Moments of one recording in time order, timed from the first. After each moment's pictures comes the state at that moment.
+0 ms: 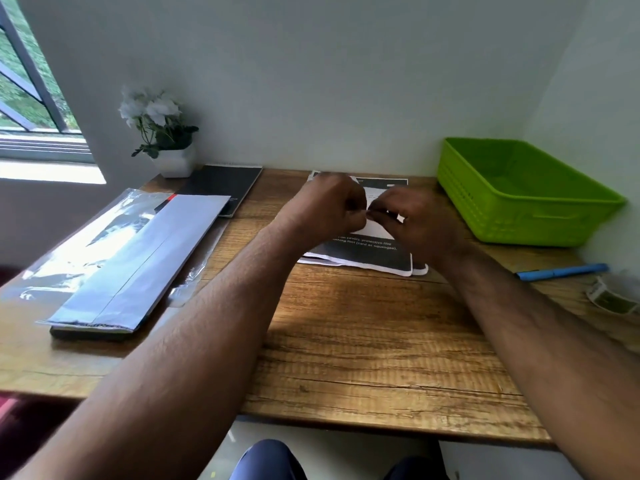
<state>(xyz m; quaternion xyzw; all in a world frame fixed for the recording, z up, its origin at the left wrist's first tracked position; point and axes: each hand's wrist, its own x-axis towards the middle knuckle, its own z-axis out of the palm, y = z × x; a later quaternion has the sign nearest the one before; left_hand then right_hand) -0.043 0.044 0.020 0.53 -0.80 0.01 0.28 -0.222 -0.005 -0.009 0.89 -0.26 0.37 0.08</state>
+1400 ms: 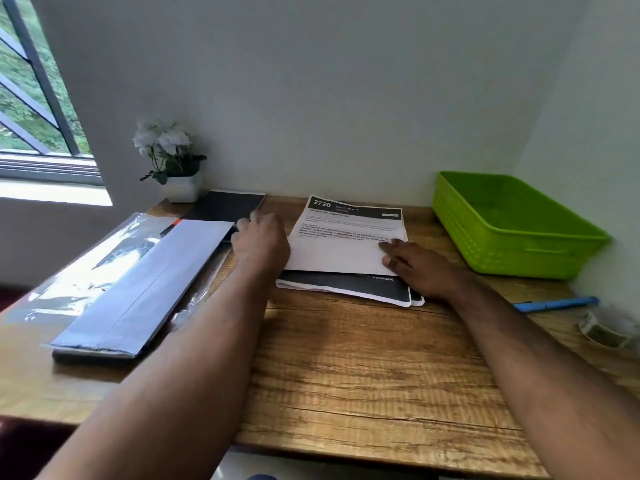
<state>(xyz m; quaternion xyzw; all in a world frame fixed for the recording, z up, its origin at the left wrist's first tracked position) 0.012 0.025 -0.012 0.83 -0.53 0.02 0.19 -0.241 -0.026 -0.031 0.86 -0.50 0.09 -0.10</state>
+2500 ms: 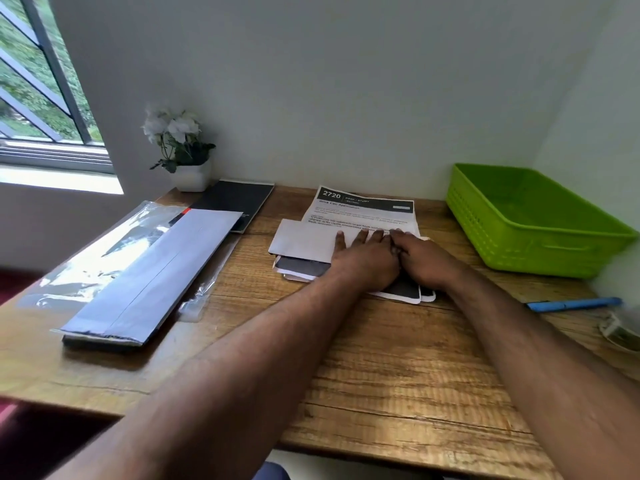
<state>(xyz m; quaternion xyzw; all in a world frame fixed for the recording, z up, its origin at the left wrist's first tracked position) -0.099 0.005 -0.029 0.67 -0.73 -0.11 0.06 -0.222 -0.040 -0.037 0.85 -0.51 0.09 -0.11</state>
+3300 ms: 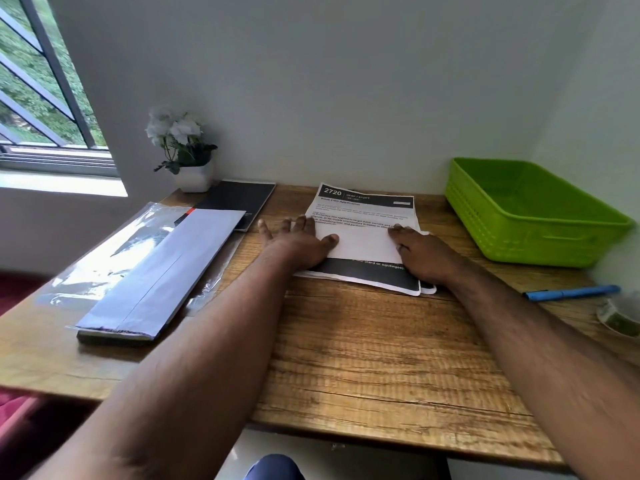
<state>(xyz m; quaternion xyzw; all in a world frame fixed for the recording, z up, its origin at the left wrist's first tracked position) 0.001 0.008 -0.034 0.79 -0.61 -0.10 0.03 -0.226 -0.036 -0.039 0.85 -0.52 0.06 -0.07</state>
